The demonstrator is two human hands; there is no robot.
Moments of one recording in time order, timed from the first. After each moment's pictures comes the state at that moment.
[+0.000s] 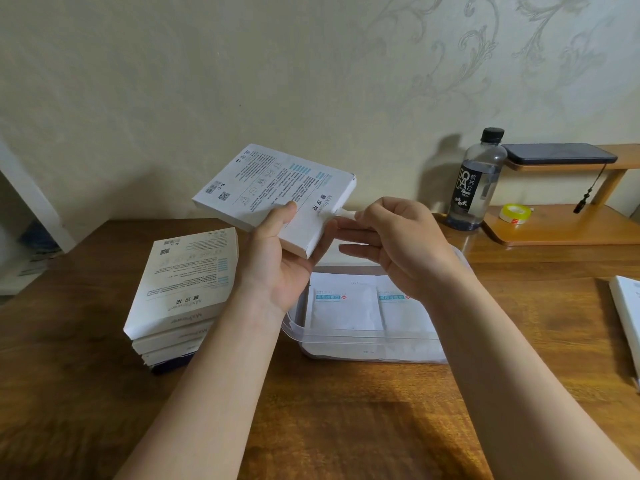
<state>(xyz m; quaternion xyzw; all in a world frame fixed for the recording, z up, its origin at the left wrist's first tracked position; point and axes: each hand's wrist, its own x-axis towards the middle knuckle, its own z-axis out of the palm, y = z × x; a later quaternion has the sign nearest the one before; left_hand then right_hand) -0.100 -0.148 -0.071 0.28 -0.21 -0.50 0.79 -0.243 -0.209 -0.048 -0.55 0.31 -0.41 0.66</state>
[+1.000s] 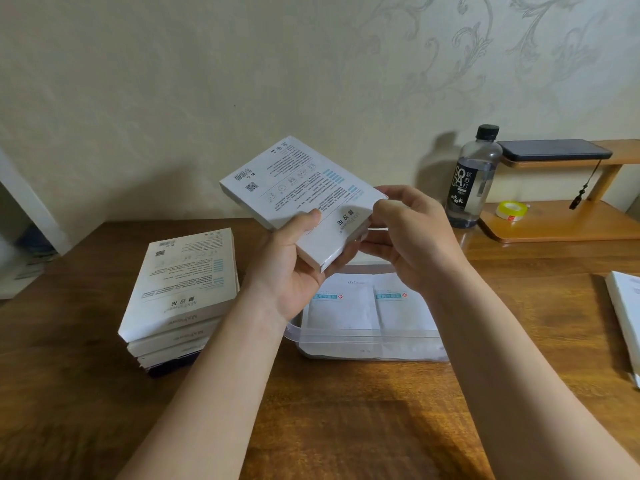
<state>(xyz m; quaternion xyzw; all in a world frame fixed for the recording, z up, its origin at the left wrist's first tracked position) -0.113 -0.146 -0.072 0.31 -0.27 -0.55 0.73 -0.250 -0.218 -0.048 -0.50 0.36 -0.46 0.64</state>
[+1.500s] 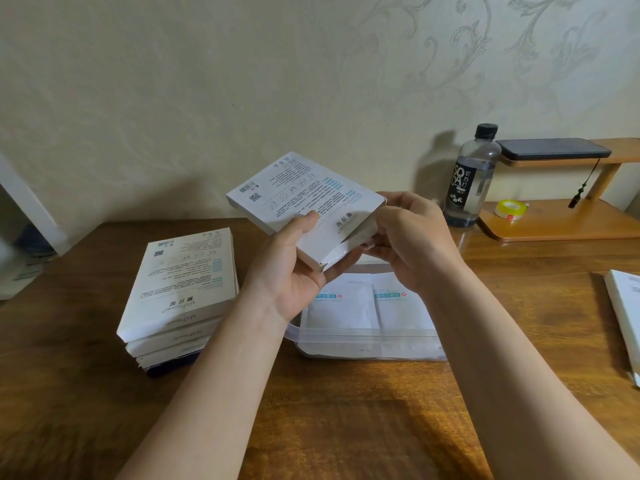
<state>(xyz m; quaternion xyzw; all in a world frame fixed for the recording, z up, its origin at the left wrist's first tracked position) -0.113 -0.149 -0.075 0.32 -0.23 -0.58 0.71 -0.249 -0.222 -0.052 -0.48 0.39 -0.46 0.64</state>
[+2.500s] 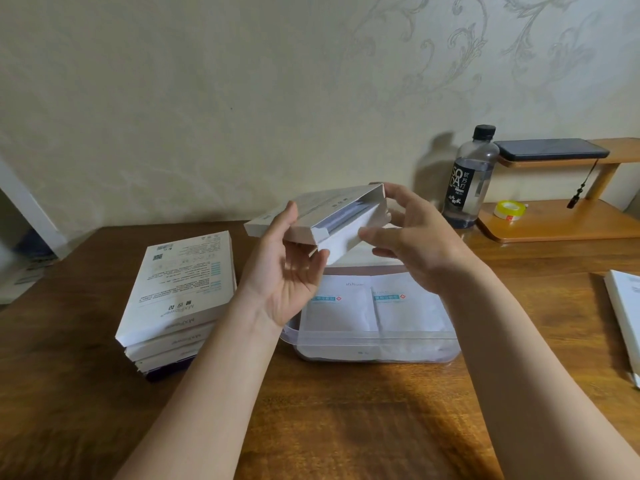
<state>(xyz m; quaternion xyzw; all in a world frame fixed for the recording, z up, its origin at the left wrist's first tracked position) -0.106 -0.144 -0.069 0.31 -0.15 -0.64 0.68 -0.272 -0.237 -0.063 -0.66 0.31 -0.38 0.57</state>
